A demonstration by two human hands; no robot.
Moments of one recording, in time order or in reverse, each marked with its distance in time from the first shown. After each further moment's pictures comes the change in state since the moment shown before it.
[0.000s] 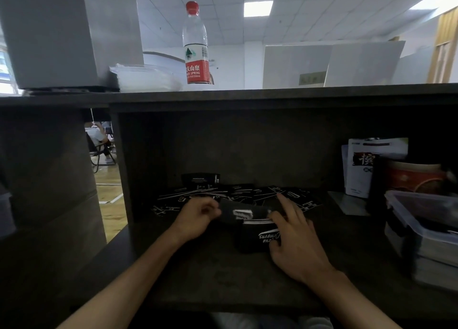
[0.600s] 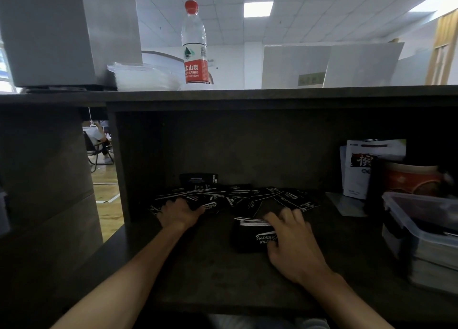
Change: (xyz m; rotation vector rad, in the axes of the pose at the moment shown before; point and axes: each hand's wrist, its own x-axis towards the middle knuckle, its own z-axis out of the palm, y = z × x) left_hand 0.029 -0.024 -0.007 0.616 0.207 -0.588; right_hand 0.001 0.000 0.000 -0.061 0.012 -0.010
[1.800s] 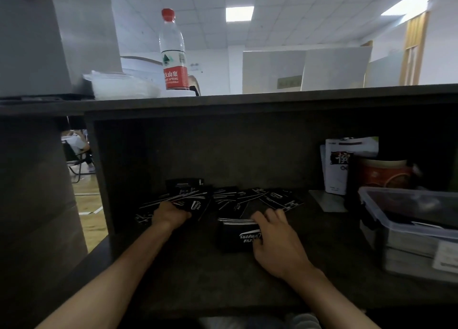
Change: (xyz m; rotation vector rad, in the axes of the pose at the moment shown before) left_hand -0.007 0.014 -0.012 -0.425 -0.107 -0.059; right_hand -0.001 -0.001 -0.001 0.092 0.055 0.014
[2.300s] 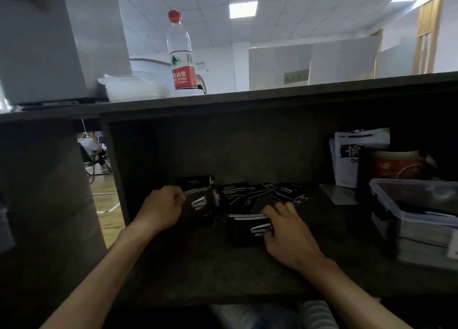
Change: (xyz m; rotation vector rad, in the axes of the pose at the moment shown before) left_hand -0.056 0.000 -0.073 0.349 0.106 0.463; right_hand 0.000 0.001 -0.001 0.038 0.005 -0.020
